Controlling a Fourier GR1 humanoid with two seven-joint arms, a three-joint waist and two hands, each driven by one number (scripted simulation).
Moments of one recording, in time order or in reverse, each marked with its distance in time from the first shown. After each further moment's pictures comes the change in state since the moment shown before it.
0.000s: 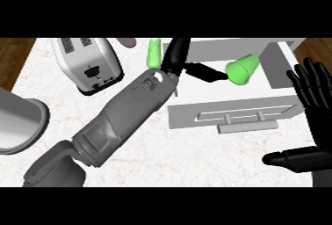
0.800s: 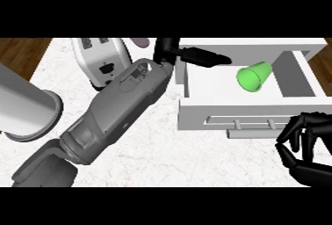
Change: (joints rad) left arm 0.015 0.052 0.124 -0.135 0.069 -0.011 -0.028; right arm 0.091 -0.132 0.059 -0.160 0.097 0.142 0.072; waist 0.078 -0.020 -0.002
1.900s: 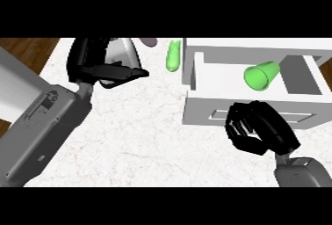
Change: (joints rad) left arm 0.474 0.374 0.112 -0.578 0.011 -0.097 0.138; right arm -0.148 0.014 0.315 0.376 0.753 -0.257 -0.114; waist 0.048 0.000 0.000
